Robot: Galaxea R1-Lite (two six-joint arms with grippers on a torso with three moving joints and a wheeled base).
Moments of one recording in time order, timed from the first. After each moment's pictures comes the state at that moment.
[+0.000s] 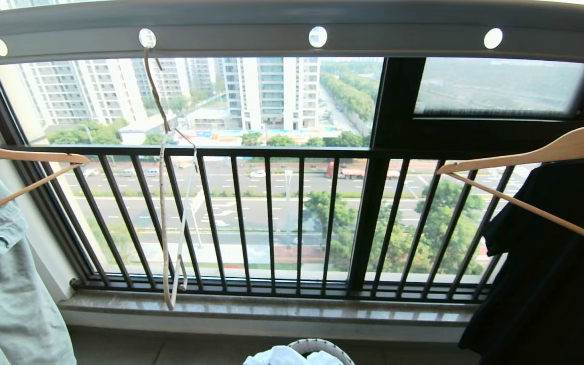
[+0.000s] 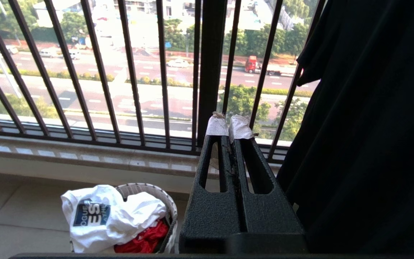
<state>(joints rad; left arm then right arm) 0.00 0.02 -0.11 0.04 -0.01 0.01 0.01 0.00 0.00 0.01 0.00 -0.03</state>
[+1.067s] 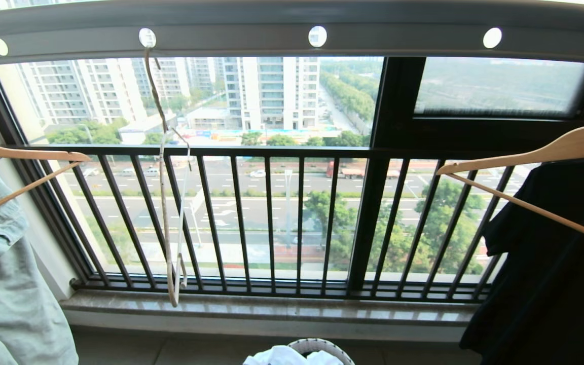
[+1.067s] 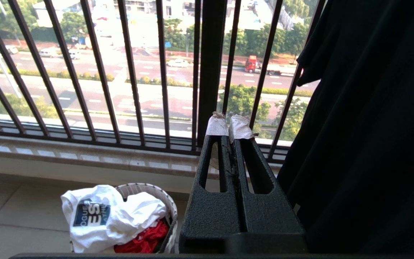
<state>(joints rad) -0.03 0.79 -1.06 0.70 -0.25 -0.09 0.01 0.00 0.00 0.01 0.00 -0.03</state>
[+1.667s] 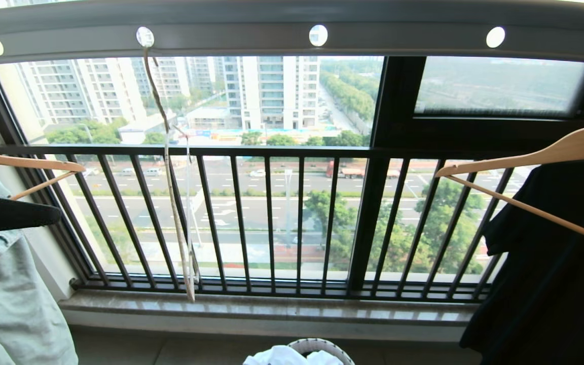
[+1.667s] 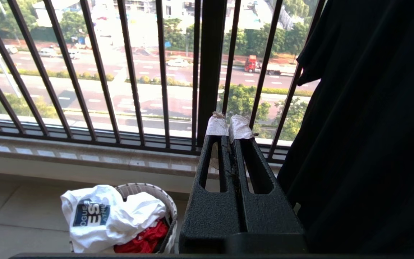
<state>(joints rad) -0.39 1.09 -1.45 0.84 -0.15 -0.41 0.01 0.00 0.00 0.01 0.00 -0.03</state>
